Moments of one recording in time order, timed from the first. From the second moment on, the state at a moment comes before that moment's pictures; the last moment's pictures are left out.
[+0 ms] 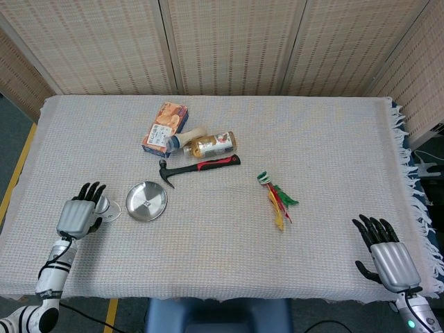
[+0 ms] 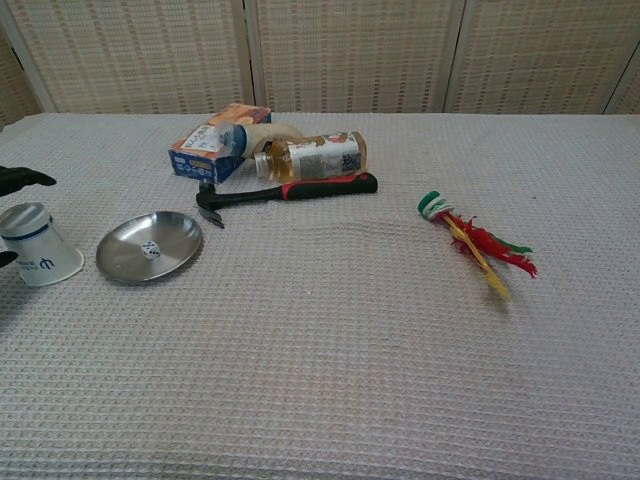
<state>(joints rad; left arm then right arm) -0.44 -1.44 -0.12 -1.33 1.19 1.11 0.36 0.07 -1.09 -0.05 -1.72 -1.54 1.35 -0.18</state>
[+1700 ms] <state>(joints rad) -0.44 -1.47 -0.12 -1.23 1.30 1.18 0.20 0.08 -1.09 -0.05 -1.73 -1.48 1.31 -0.21</state>
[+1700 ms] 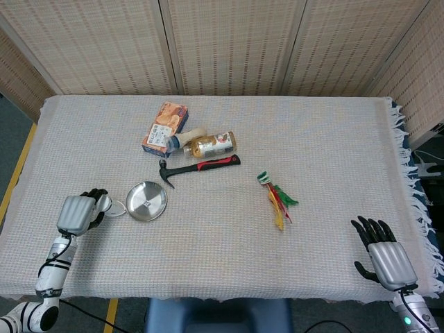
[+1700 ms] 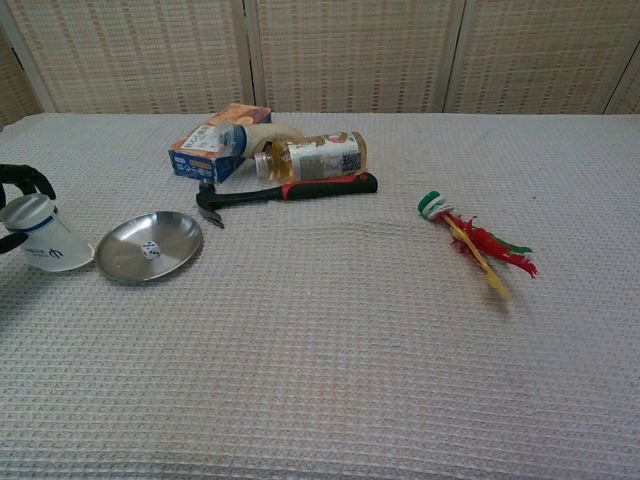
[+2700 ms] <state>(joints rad) -0.56 -1.61 -0.15 -1.27 1.33 1.14 0.34 0.09 -1.08 -0.05 -1.73 -1.49 1.30 -0.18</state>
